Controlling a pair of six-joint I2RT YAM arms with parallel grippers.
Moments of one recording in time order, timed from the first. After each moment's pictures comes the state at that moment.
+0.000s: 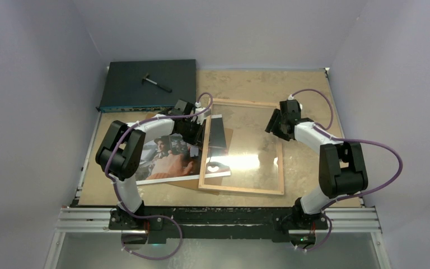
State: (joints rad) left arm -0.45 1.84 1.11 -0.36 0.44 -0.04; right arm 0.16 1.58 0.90 -0.28 0.09 0.56
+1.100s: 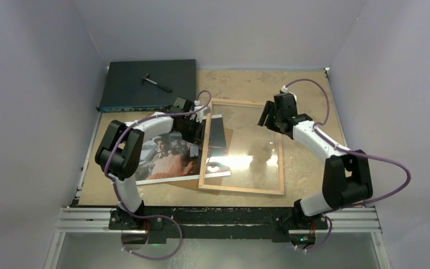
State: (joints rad) left arm -0.44 1.84 1.14 -0.40 0.45 -0.04; right arm 0.23 1.52 0.97 -0.34 0.07 0.56
